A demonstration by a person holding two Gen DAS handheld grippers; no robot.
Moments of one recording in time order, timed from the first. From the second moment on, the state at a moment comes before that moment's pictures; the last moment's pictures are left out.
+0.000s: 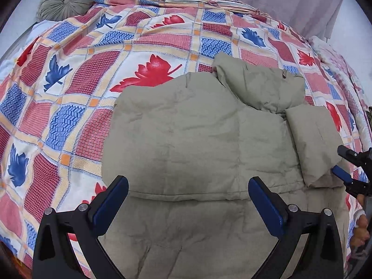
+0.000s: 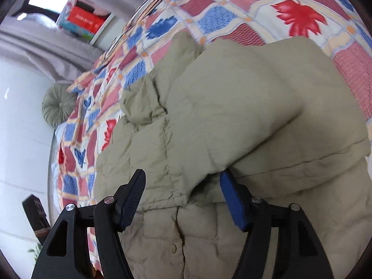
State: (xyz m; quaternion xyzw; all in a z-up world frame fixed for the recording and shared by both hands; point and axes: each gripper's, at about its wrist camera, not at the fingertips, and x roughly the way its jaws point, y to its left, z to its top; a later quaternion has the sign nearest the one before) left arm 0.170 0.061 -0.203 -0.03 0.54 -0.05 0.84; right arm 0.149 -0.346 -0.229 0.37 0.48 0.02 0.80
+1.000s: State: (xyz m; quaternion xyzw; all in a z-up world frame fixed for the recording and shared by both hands) left arm 0.222 0.047 -0.239 -0.19 0.57 -0.16 0.78; right arm 0.133 -0.277 -0.235 0.15 0.57 0.09 0.80
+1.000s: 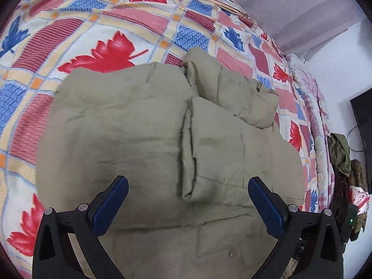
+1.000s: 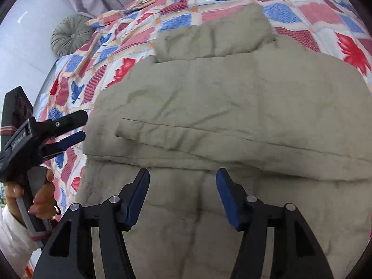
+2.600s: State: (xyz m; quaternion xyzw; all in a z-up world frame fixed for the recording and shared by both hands) left arm 0.232 -0.022 -0.258 -0.02 0.56 -0.04 0.82; right arm 0.154 -0.457 -0.214 0.24 0.49 -0.08 0.83
